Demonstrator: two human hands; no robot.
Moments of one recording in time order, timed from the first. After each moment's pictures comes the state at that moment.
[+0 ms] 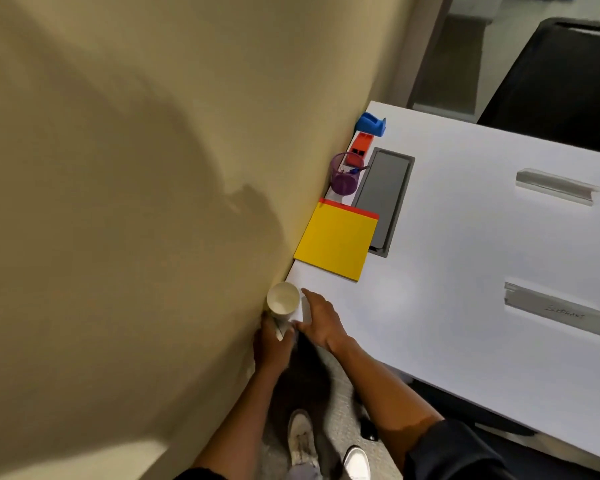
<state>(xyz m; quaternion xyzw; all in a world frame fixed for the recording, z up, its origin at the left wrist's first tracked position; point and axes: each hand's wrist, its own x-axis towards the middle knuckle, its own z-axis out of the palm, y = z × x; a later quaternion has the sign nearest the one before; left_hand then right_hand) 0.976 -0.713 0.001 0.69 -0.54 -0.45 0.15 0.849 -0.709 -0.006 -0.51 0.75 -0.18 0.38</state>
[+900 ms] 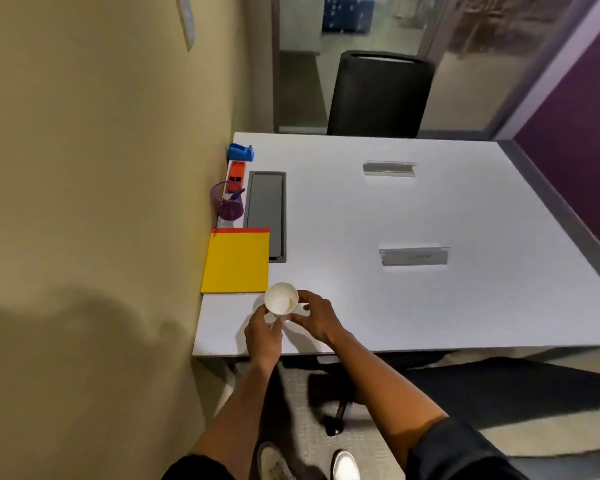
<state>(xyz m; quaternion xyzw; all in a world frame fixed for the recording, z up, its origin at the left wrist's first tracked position) 0.867 -0.680 0.036 0.54 -0.65 -0.50 0.17 0.753 -0.614 0.056 -0.32 0.81 -0.34 0.35</state>
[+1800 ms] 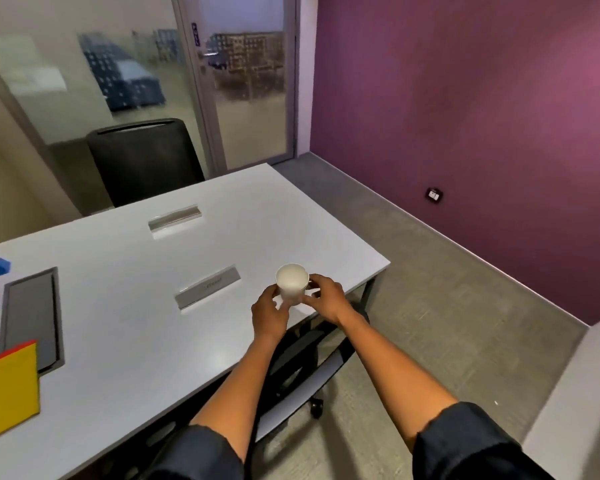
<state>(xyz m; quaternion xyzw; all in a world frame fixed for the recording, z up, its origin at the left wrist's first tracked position) 0.610 -0.312 0.146 0.19 -0.82 -0.54 0.08 0.552 -0.177 0.160 -0.10 0.88 -0.44 0.14</state>
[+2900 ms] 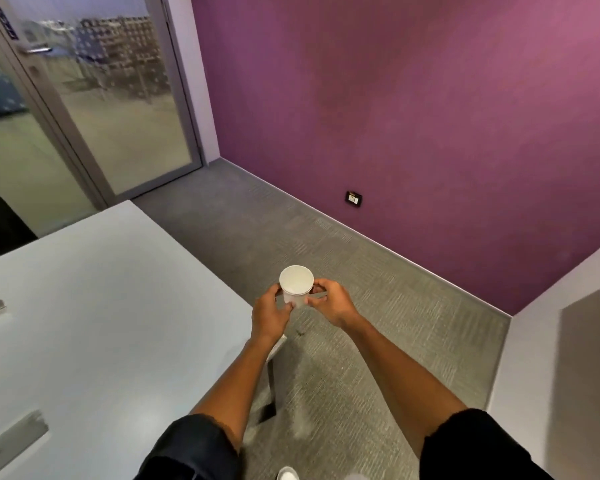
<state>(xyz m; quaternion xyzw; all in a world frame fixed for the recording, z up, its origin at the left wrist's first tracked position) 0.237 -0.012 0.113 0.04 -0.87 -0.50 -0.02 0.224 0.143 0.124 0.07 0.87 -0.48 0.09</state>
